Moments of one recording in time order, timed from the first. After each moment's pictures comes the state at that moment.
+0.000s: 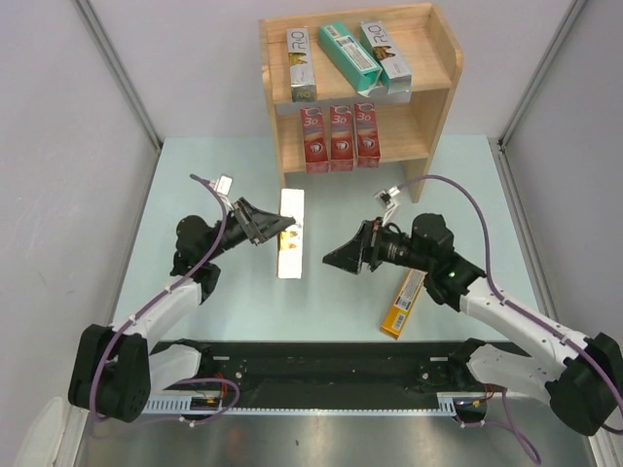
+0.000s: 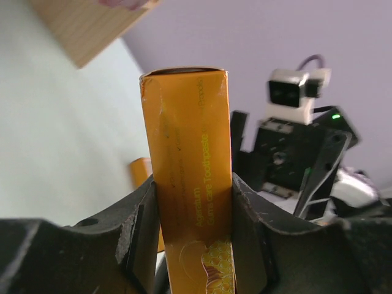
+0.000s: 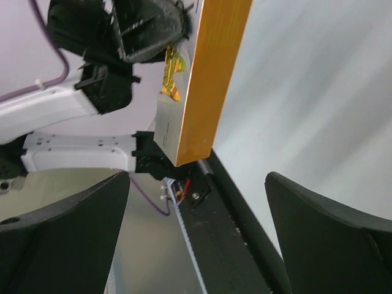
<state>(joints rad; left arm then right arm) -0.26 1.10 0.51 0.70 0.74 -1.04 0.65 1.01 0.71 0.15 -0.53 0.77</state>
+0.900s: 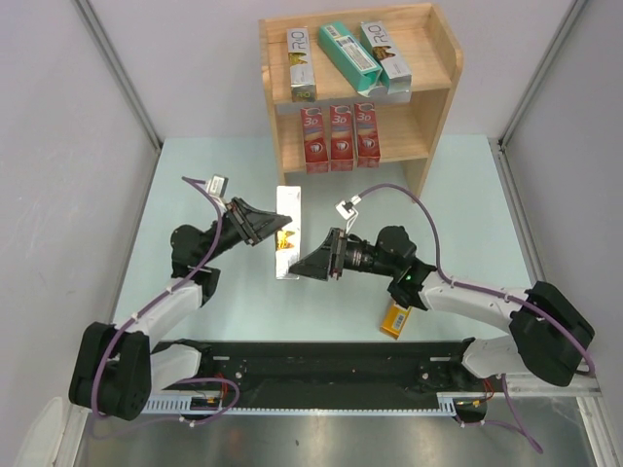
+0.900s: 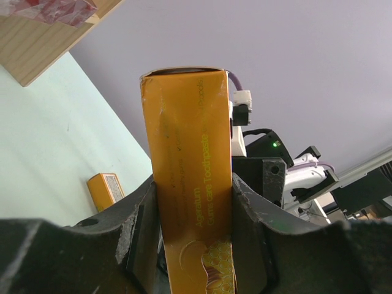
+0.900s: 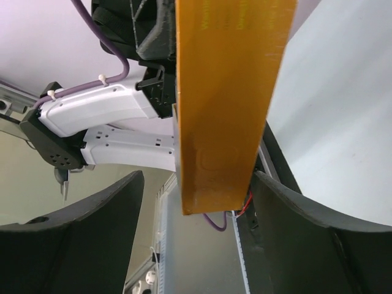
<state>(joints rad) -0.25 1.13 0.47 1.04 0.79 -1.28 0.86 1.32 0.68 0.72 -0.54 1.04</state>
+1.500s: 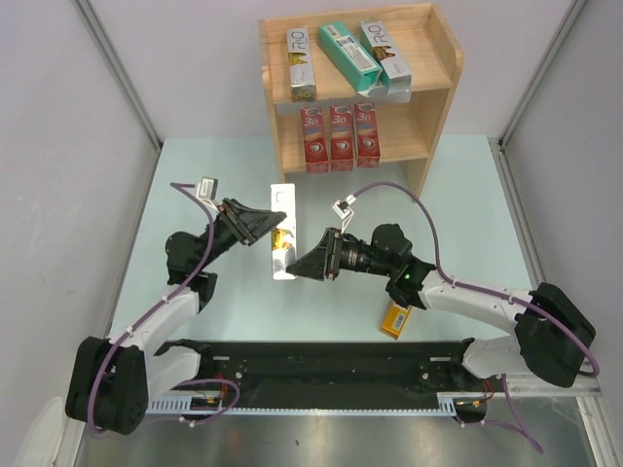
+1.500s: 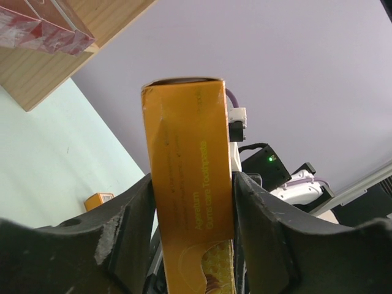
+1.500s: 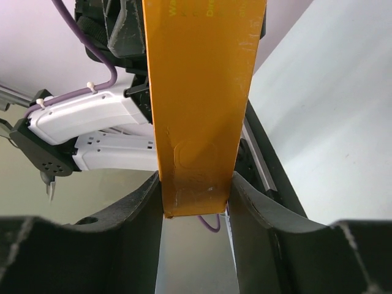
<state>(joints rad) -0.25 1.05 0.44 1.03 0.70 -1.30 0.89 1.32 0.73 0.63 -0.50 0.99</state>
